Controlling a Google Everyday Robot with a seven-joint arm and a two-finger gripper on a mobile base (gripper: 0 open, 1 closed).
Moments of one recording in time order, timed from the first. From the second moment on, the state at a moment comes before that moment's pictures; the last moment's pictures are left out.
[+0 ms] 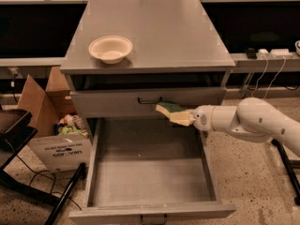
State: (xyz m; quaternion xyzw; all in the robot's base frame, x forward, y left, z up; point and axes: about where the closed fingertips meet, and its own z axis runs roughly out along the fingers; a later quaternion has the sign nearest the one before) arm 0.599 -0.100 0.673 -0.20 0.83 0.38 0.36
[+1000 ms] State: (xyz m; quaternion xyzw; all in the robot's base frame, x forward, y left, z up) arm 0.510 -0.104 0.540 -0.20 0.89 0.35 0.22
